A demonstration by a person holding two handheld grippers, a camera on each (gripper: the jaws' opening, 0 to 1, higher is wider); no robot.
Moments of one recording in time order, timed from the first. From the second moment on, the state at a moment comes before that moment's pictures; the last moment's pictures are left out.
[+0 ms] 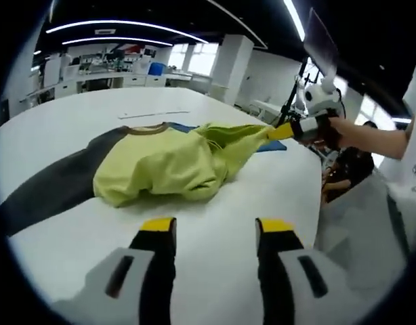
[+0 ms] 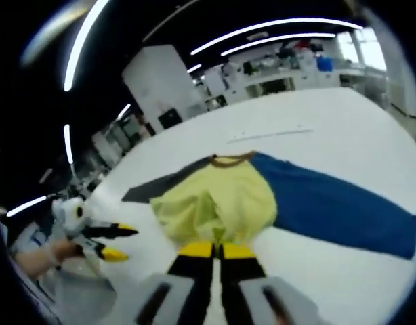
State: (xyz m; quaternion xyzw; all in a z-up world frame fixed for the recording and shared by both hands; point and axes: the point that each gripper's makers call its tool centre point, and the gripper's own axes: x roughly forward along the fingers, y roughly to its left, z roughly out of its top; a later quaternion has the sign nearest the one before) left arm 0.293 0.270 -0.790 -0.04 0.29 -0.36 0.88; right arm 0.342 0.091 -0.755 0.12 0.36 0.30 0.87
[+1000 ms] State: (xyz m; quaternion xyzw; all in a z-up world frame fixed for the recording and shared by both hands) left arm 0.362 0.268 -0.797 -0.03 0.28 -0.34 0.90; right arm 0.334 0.094 -0.761 0.13 0.37 0.30 0.87
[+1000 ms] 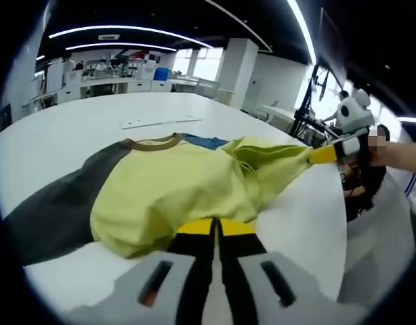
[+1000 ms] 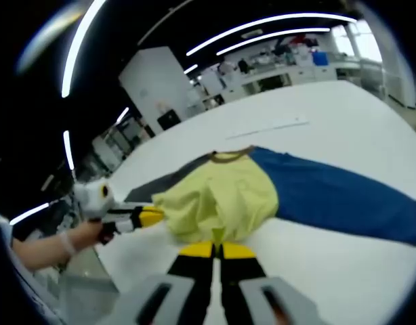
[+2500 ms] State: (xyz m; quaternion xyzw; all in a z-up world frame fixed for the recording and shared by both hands) left arm 0.406 0.252 -0.743 0.32 0.20 -0.39 0.84; right arm 0.336 0.083 -0.765 0.15 0.37 0.29 0.87
